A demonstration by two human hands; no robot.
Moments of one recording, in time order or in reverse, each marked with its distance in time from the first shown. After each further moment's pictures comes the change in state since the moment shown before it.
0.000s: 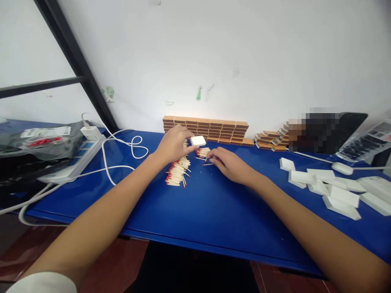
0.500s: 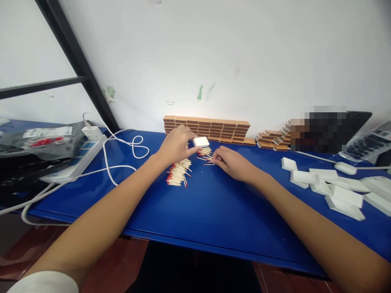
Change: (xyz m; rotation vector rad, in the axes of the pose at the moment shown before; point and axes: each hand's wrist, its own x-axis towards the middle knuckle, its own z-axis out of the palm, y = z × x) left_hand 0.000 0.007 0.000 0.027 -0.013 0.051; right_hand 0.004 0.010 -0.001 -0.069 -0.035 0.058
